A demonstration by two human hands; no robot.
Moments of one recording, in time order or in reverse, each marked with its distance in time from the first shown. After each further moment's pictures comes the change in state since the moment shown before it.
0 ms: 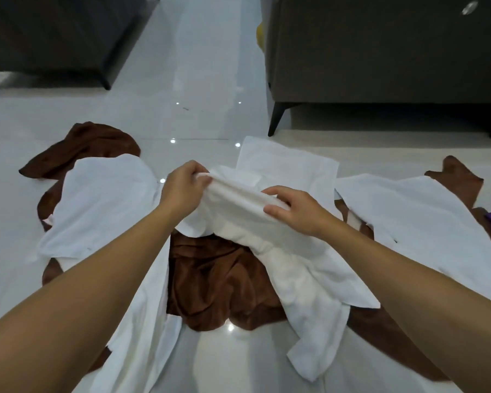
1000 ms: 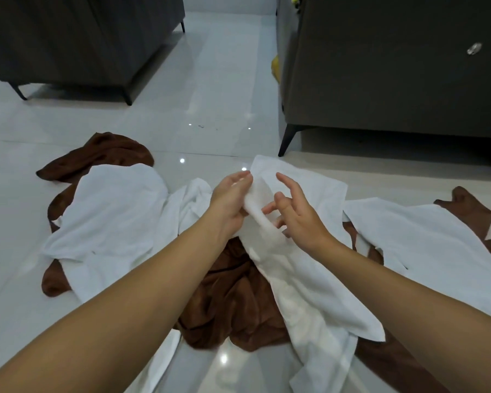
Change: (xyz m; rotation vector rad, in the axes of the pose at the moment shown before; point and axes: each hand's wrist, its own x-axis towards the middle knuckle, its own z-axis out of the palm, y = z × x) left_hand -0.022 0.048 0.043 -1.110 -0.135 -0.453; right_hand -0.003 -0.030 0.029 0.334 0.180 -0.055
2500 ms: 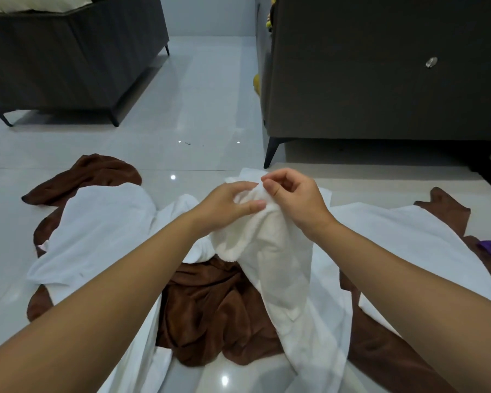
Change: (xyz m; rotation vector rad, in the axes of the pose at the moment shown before) left_hand -0.021 0.031 0.002 1.034 -0.383 0.443; right_hand 0.010 -0.041 -0.037 0.168 0.185 -0.160
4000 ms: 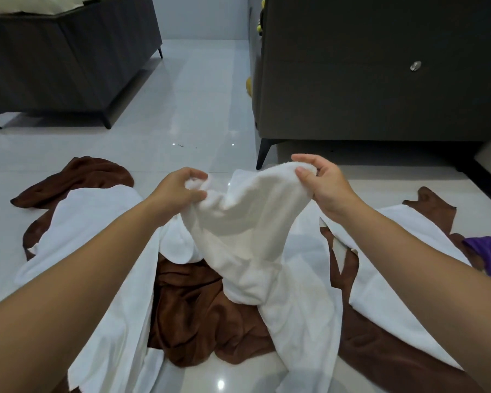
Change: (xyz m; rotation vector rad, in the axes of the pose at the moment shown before) left_hand 0.003 -0.031 -0.047 -0.032 0.267 -0.174; right_hand 0.020 0.010 -0.066 0.015 0.087 0.172
